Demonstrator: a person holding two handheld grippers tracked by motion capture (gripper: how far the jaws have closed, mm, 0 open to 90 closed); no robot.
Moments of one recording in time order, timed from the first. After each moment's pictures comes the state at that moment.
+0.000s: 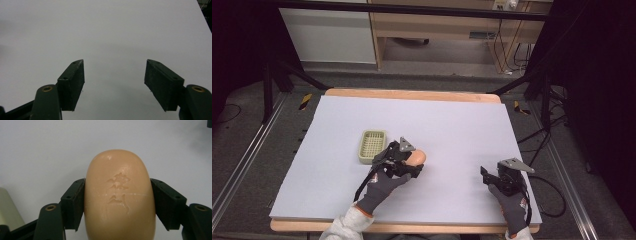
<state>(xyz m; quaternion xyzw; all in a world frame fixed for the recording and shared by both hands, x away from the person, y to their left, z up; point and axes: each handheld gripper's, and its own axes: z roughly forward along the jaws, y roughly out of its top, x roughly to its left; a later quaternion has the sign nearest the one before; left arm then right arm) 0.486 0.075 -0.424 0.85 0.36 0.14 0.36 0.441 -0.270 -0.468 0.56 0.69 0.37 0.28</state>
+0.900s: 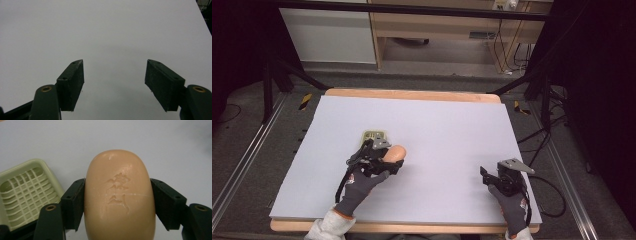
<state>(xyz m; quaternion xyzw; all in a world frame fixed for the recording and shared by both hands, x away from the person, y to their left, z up) 0.481 0.134 -0.411 0.82 0.40 0.16 0.38 0.440 -0.269 -0.467 0.55 0.69 0.38 0.28</state>
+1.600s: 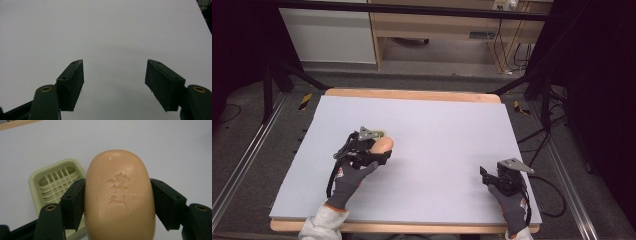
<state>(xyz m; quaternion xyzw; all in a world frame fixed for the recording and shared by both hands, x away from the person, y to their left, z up) 0.497 0.165 -0.404 0.80 0.44 0.18 0.38 0.440 -0.268 -0.467 0.55 0.69 0.38 0.28</state>
